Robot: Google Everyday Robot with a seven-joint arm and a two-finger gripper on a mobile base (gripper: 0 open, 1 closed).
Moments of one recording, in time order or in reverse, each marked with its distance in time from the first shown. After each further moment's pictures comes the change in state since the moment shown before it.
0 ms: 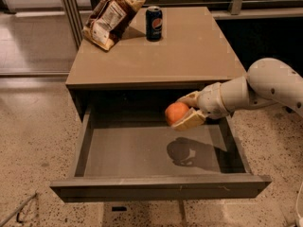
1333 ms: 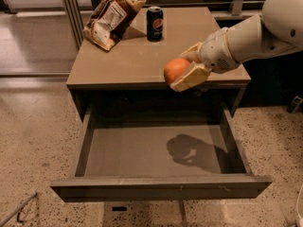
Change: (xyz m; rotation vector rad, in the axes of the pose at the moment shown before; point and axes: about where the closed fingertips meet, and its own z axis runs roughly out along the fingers) arm -0.120 -0.038 -0.076 0.109 0.046 -0.084
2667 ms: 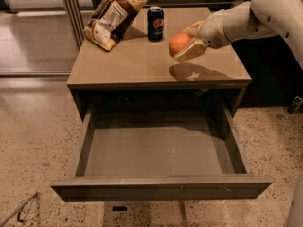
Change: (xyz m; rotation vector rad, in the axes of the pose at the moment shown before) arm 0.020 -0.137 0.029 0.128 -0.062 -0.060
